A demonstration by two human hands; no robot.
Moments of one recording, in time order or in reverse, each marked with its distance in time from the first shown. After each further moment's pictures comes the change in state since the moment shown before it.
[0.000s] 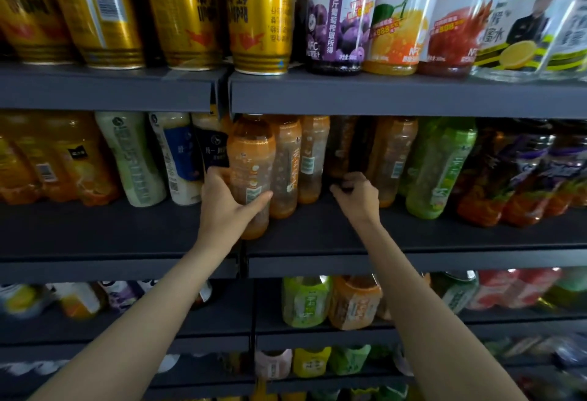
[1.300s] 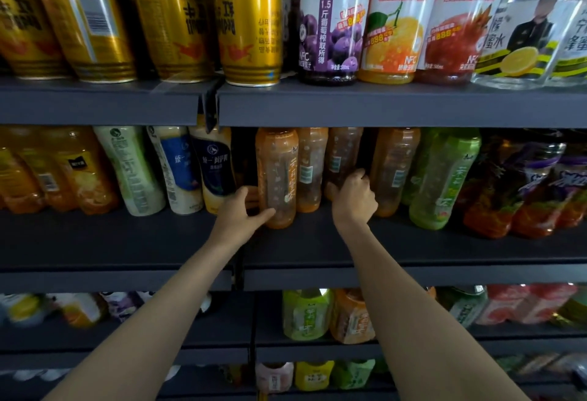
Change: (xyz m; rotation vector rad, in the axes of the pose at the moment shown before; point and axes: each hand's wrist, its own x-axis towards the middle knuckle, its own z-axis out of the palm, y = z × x) left_hand 0.018 -0.007 0.024 0.098 -0.319 -0.177; right_hand 0.012 -0.024 0.011 -0.340 0.111 0.097
